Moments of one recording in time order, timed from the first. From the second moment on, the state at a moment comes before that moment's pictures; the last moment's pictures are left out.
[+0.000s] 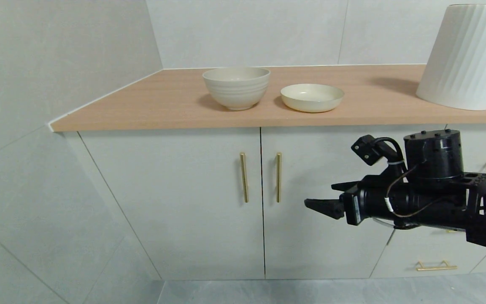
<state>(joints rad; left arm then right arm) 0.00 0.00 0.00 0.00 0.03 -0.01 0.53 1.69 -0.83 -0.48 0.26 0.05</state>
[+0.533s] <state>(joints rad) 0.00 0.00 0.00 0.00 0.03 -0.01 0.60 1.88 -0.95 -0.73 0.26 0.22</state>
